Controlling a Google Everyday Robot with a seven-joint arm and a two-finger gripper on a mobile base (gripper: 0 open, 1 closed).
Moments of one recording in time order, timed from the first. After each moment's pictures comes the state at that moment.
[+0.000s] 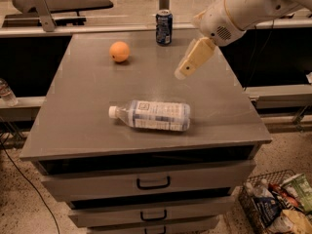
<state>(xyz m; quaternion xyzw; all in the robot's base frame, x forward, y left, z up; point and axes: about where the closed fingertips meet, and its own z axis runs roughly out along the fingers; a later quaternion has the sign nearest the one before) 0.624 -0.090 0.967 -0.58 0.71 0.10 0.37</state>
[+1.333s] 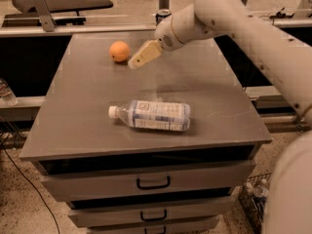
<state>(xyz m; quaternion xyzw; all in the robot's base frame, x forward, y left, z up) 0.740 0.011 0.915 -0.49 0.73 0.16 0.44</state>
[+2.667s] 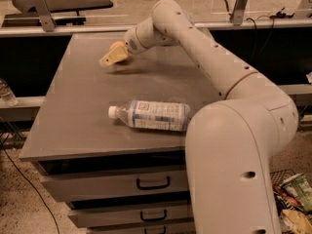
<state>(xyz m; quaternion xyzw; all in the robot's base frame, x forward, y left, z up) 0.820 0.122 0.857 -0.47 0.74 0.24 0.42</state>
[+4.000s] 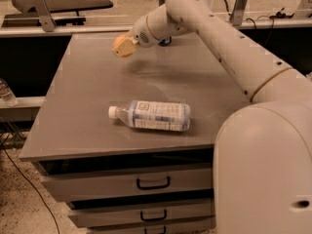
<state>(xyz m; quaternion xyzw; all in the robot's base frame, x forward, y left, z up) 0.784 0.089 0.901 -0.51 0.71 0.21 0.43</state>
